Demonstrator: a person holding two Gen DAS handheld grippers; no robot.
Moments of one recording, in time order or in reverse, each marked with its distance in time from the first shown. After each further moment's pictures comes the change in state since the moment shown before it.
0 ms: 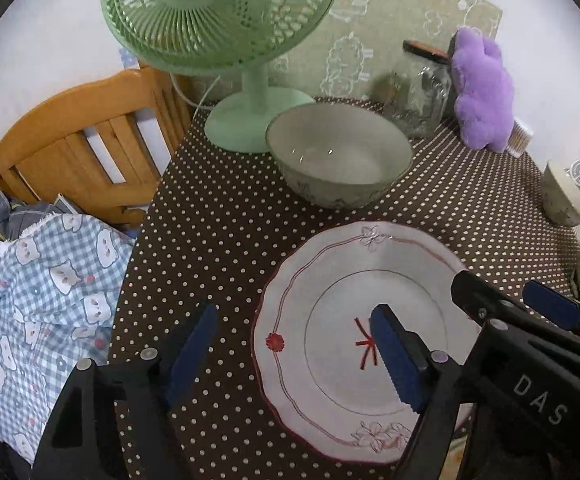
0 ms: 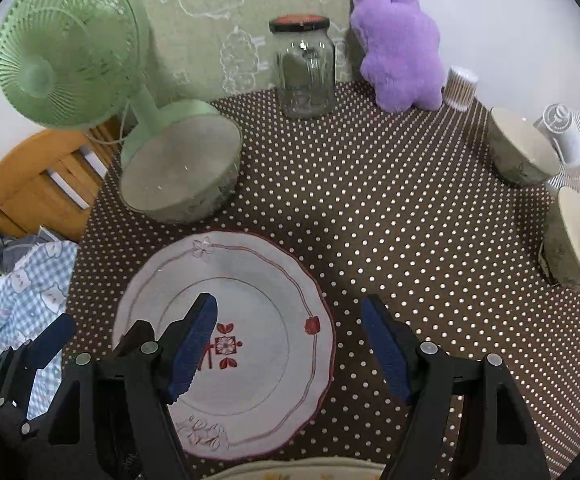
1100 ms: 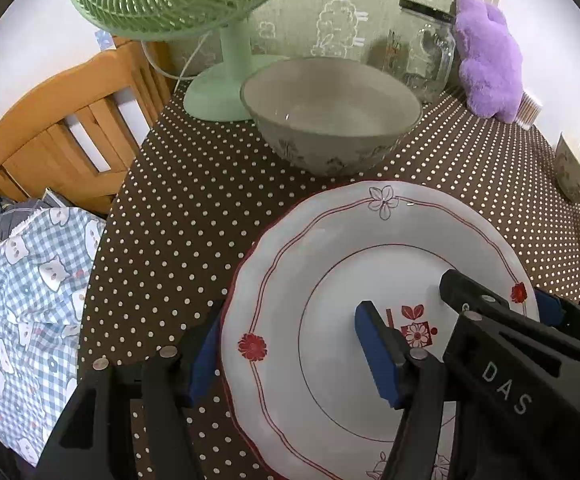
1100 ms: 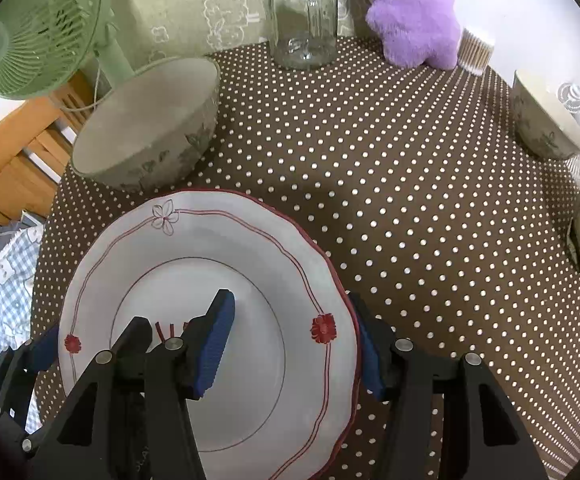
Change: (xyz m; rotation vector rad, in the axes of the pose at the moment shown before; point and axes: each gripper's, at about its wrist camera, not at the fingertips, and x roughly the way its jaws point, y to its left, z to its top) left arm 0.035 -0.007 -0.006 0.041 0.066 -0.008; right arm 0.054 -0.002 -0.006 0.003 0.093 -0.024
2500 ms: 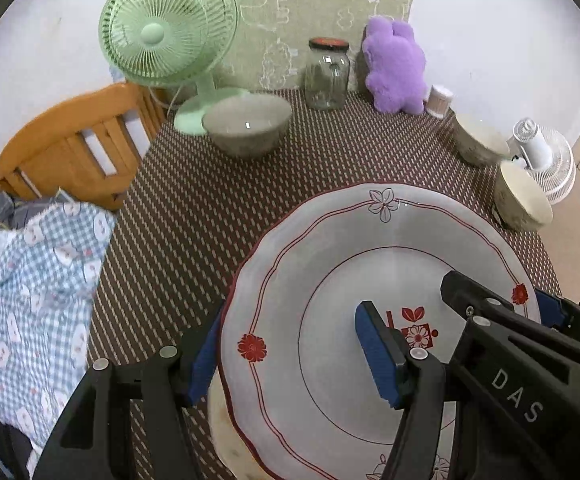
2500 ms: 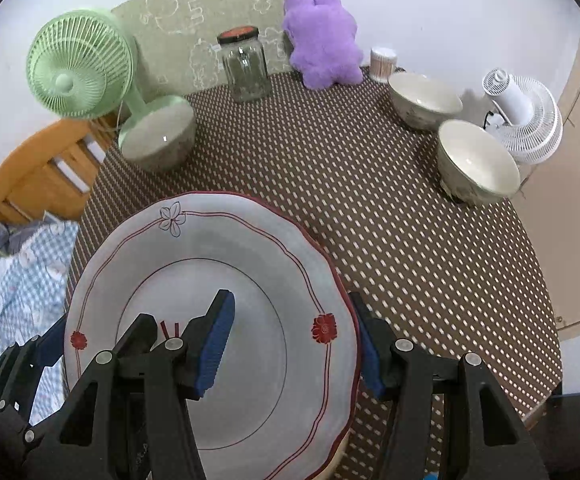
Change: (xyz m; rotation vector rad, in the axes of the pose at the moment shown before) left arm -0.139 -0.079 -0.091 0.021 -0.043 -0.035; right arm -0.156 -0.088 -0.100 0.026 -0.069 -0.003
